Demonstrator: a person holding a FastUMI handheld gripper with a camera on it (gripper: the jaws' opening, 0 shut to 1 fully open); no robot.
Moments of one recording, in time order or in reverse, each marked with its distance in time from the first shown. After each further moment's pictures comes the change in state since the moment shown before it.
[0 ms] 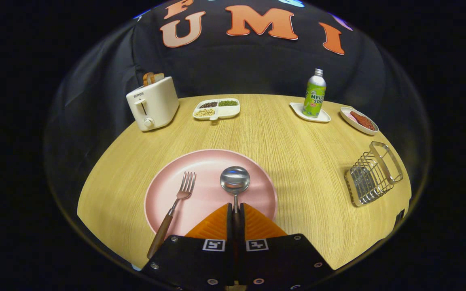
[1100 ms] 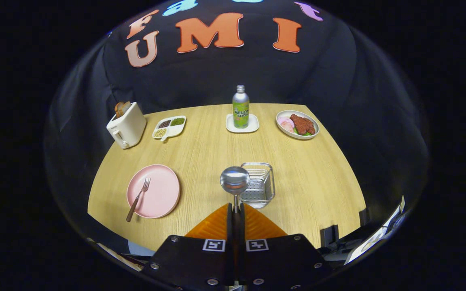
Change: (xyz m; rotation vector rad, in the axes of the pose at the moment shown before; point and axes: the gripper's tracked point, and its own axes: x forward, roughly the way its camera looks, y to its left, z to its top) arm -0.136 -0.215 0.051 0.068 0.130 -0.108
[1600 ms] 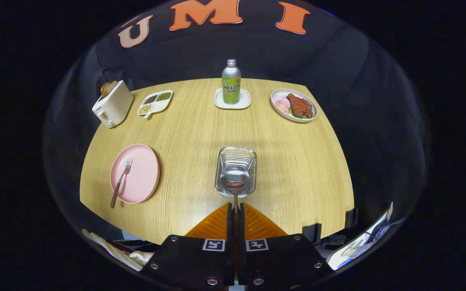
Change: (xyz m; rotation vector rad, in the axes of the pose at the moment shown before) arm 0.031 -0.023 -0.005 -0.081 0.235 -0.018
